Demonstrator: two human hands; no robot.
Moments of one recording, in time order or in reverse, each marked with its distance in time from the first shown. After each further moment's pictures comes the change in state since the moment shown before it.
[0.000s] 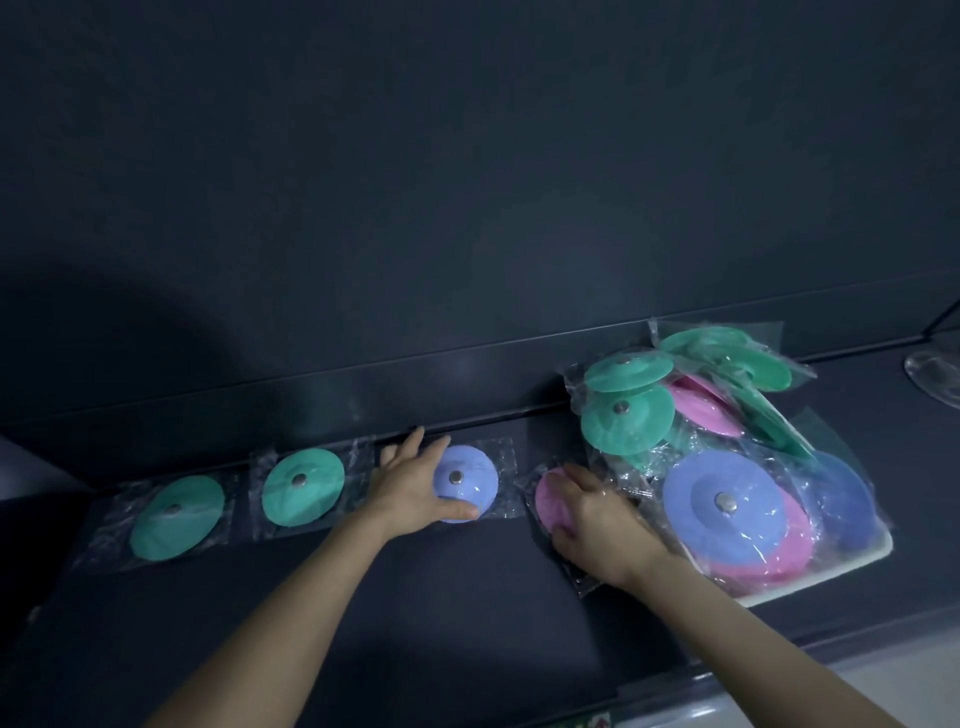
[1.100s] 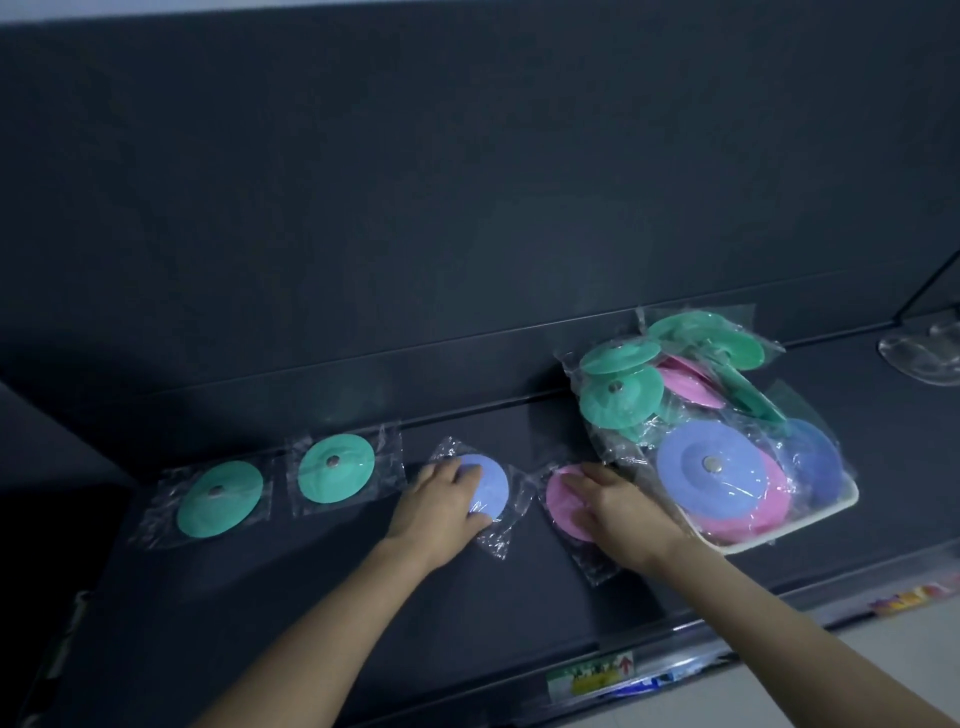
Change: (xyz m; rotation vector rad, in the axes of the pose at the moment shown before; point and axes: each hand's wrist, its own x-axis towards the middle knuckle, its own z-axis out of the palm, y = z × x) left_hand -0.052 -0.006 0.021 0.297 0.093 0.220; right_hand -0.030 -0.014 0.006 -0.056 0.035 -0.024
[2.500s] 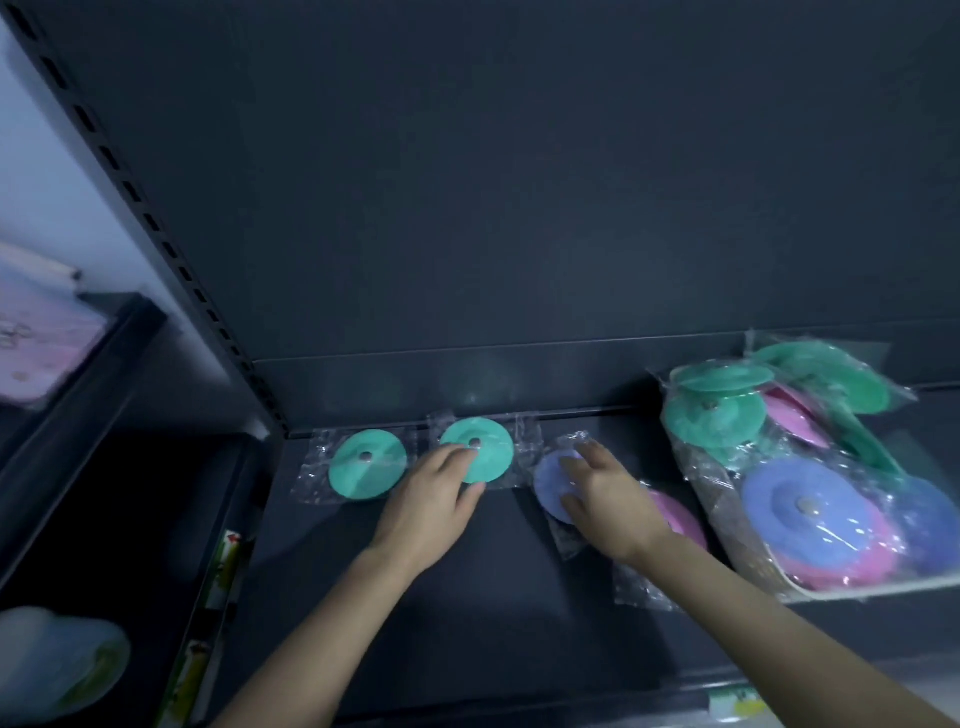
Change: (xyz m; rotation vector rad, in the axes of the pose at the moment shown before) left_hand -0.080 -0.144 -0.033 -0.247 0.364 -0.034; right_hand 0.061 -0.172 0.022 0.019 0.105 -0.085
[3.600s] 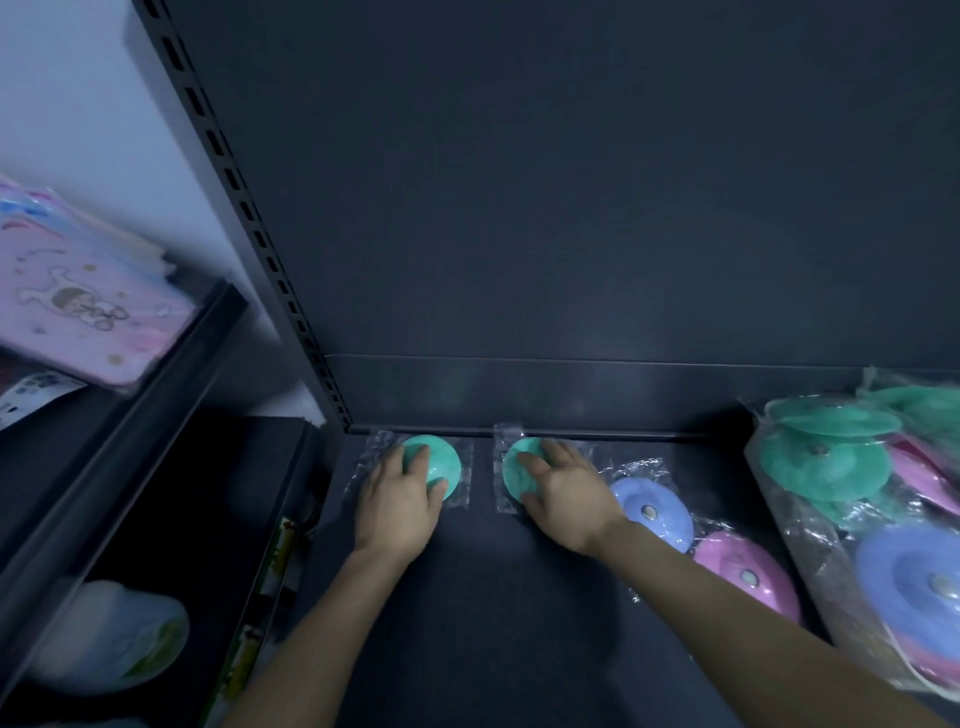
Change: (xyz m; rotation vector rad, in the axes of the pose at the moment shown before) left_hand -0.005 -0.094 -0.008 0.211 -0.052 -0.475; right_hand 0.079 -0.069 0.052 -0.105 -0.156 -0.133
